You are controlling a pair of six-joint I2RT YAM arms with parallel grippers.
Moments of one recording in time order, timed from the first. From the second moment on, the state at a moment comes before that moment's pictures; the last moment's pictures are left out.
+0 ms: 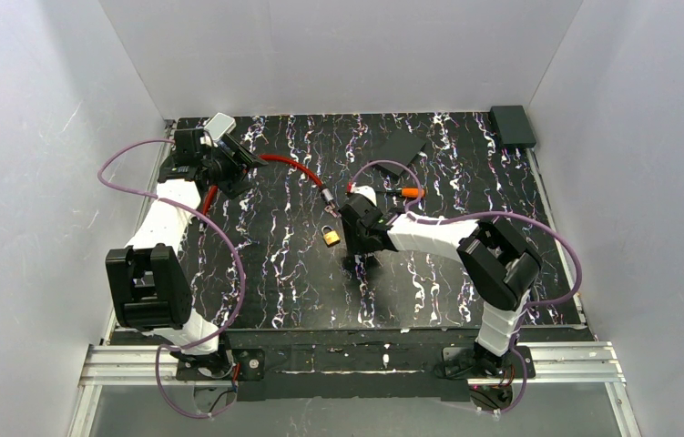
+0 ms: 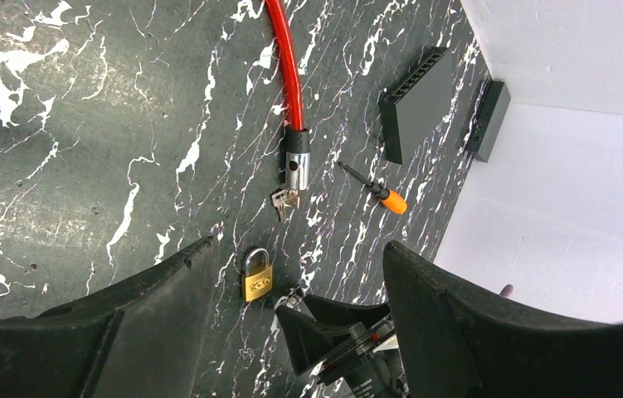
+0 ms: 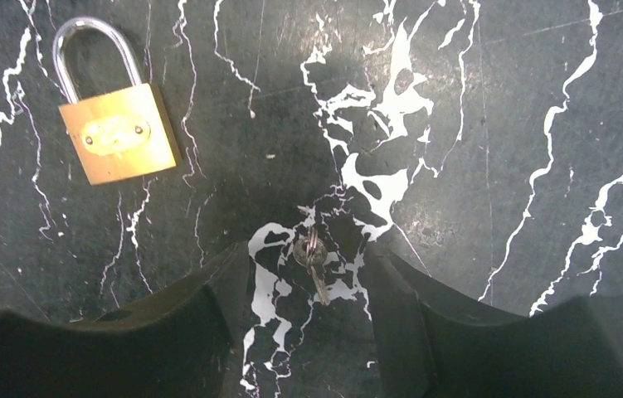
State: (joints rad) left arm 0.05 1.55 1.22 -0.42 0.42 -0.83; right arm 0.88 1.82 1.13 -0.35 0.28 0.52
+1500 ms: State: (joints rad) left arm 0.04 1.55 1.22 -0.31 0.51 -0.86; right arm 0.87 1.66 1.16 -0.34 0.21 0.49
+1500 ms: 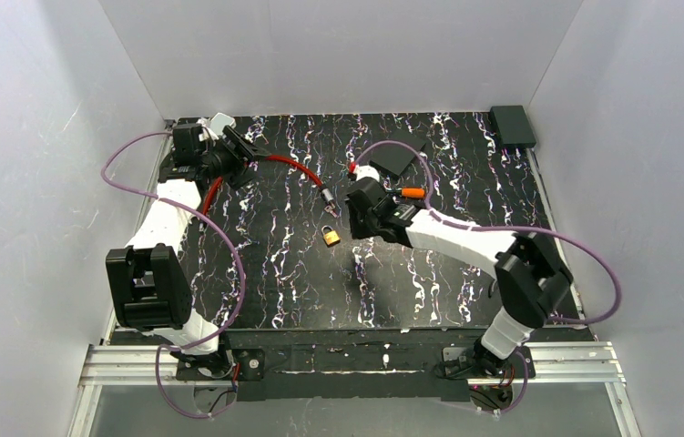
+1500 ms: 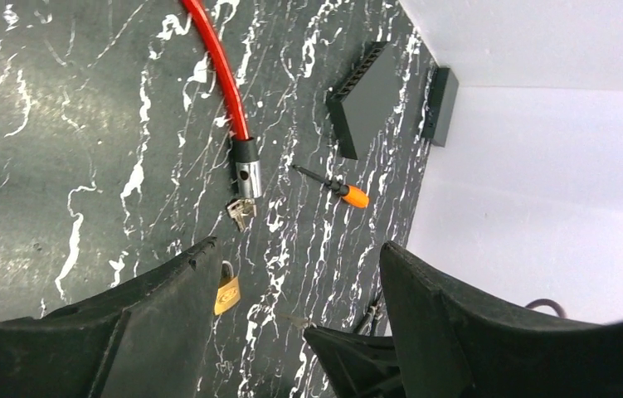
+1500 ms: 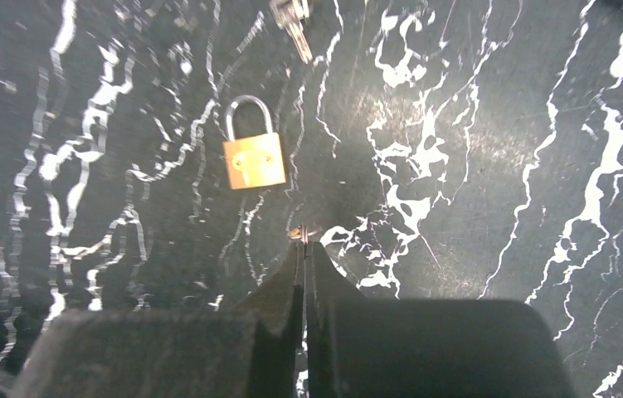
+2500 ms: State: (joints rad) left arm -0.26 1.67 1.07 -0.09 0.75 -1.21; right arm 0.84 1.12 0.82 0.04 0.21 0.47
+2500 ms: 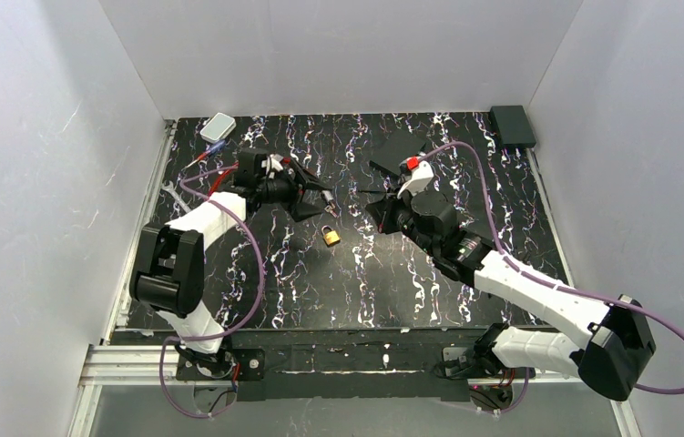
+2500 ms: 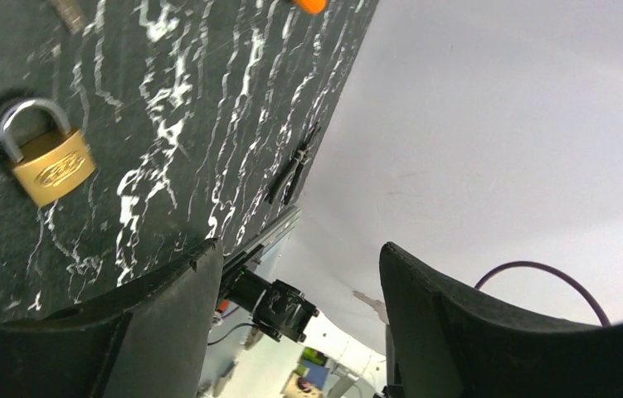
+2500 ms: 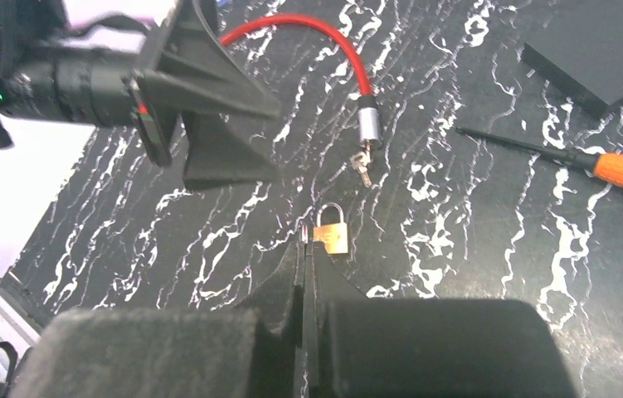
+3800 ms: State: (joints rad) left arm -0.45 1.09 0.83 0.08 0.91 -0.71; right arm 0.80 1.00 1.00 -0.19 -0.71 0.02
